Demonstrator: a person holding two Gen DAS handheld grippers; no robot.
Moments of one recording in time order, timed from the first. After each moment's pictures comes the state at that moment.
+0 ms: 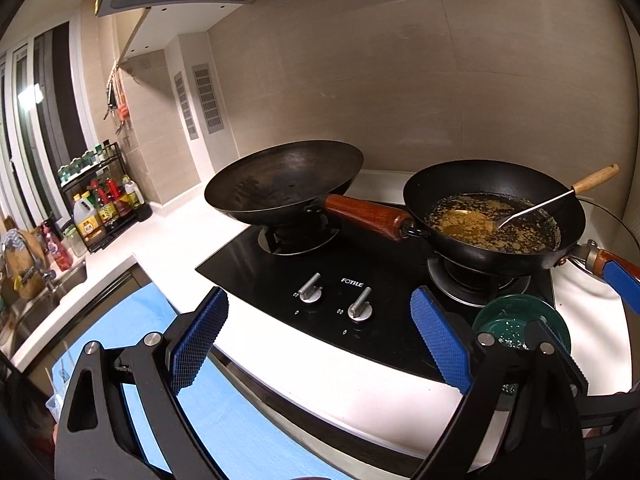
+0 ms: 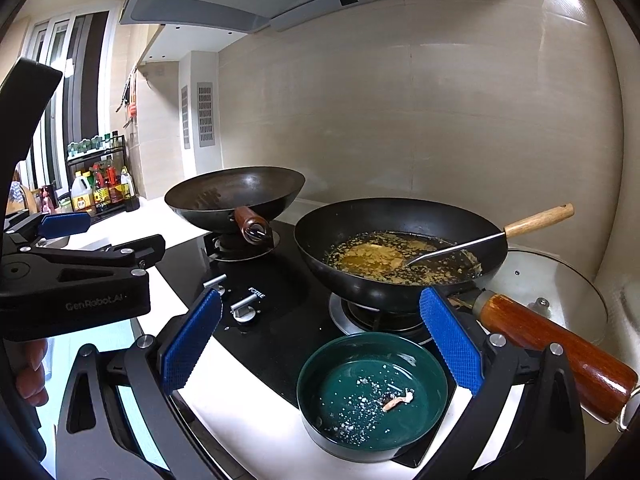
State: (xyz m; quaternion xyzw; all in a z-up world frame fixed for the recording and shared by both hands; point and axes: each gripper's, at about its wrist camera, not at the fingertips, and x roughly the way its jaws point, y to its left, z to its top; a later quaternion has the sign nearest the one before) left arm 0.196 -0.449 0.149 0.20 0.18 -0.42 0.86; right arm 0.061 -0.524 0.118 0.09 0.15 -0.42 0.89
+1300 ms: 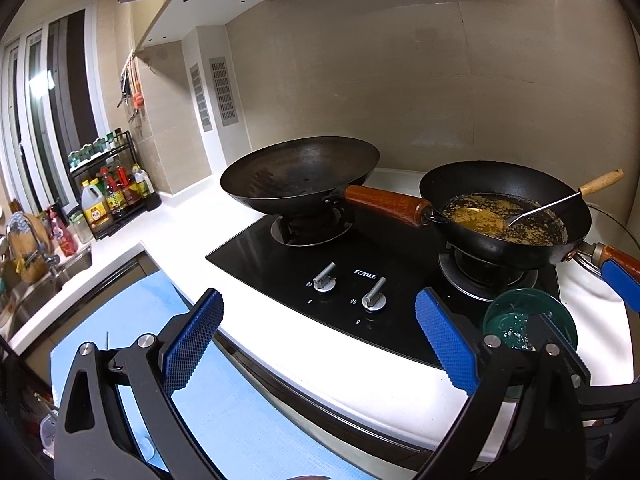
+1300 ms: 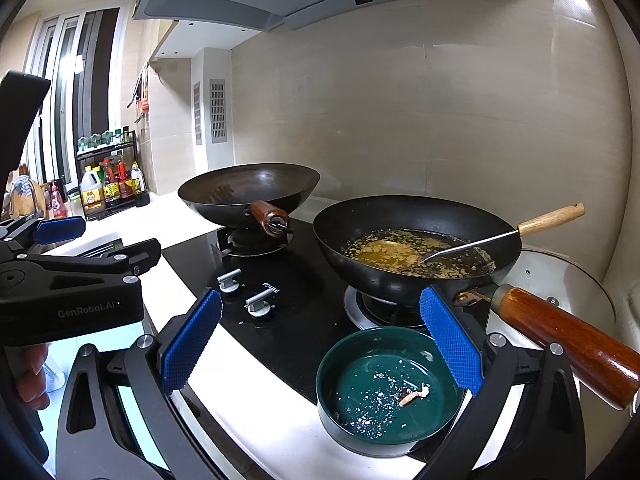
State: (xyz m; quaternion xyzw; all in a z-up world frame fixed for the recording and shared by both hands) left arm 0.205 -0.426 0.139 0.19 0.19 -0.41 0.87; right arm 0.068 -0.514 0.112 0.09 0.16 -0.41 0.90
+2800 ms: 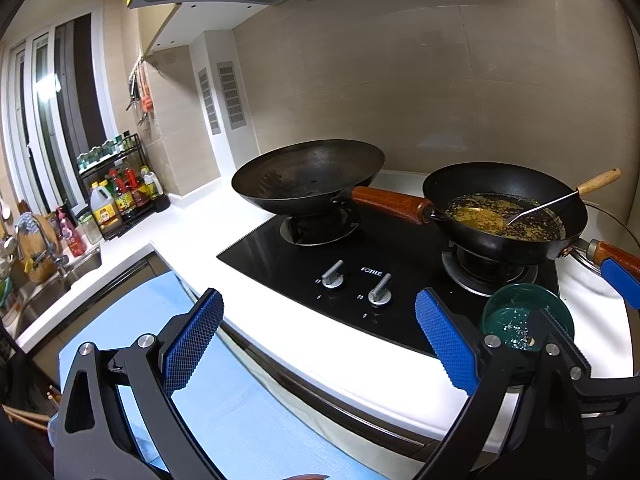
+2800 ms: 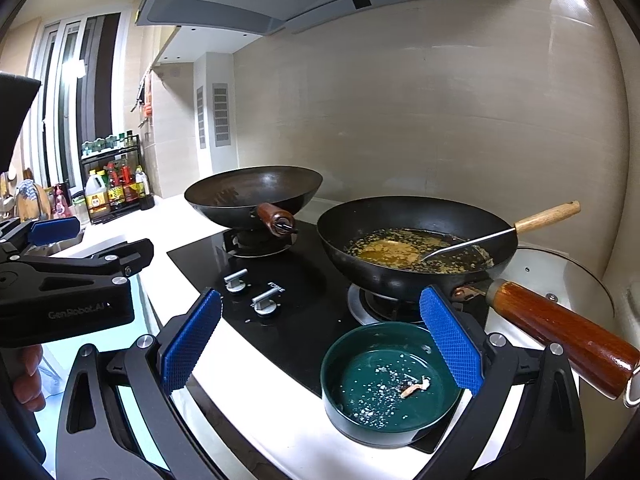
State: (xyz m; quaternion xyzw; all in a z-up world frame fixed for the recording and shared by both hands) left arm 0.195 -0.406 0.147 0.19 0.18 -0.41 0.88; right arm 0.055 -0.501 0.116 0.09 0.15 -0.41 0.90
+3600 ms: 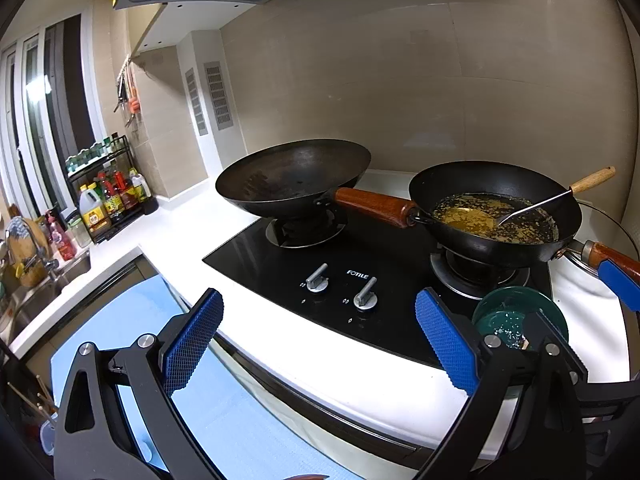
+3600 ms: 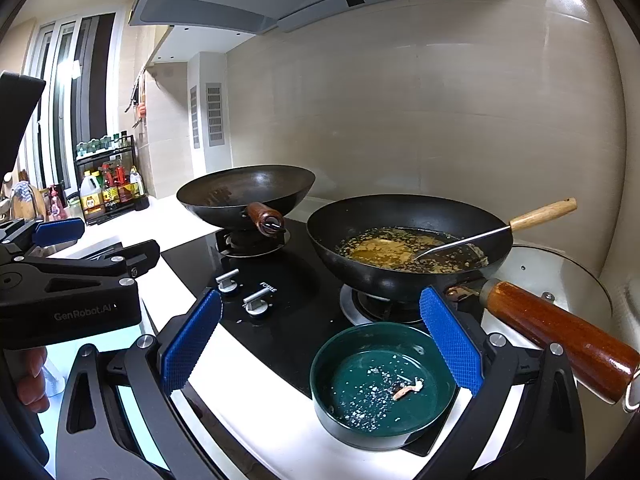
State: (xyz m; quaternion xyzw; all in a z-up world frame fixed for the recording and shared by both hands) left arm 0.192 -0.420 0.144 0.19 0.18 -0.42 0.87; right arm 0.056 -0.508 0.115 0.09 0.15 -0.41 0.90
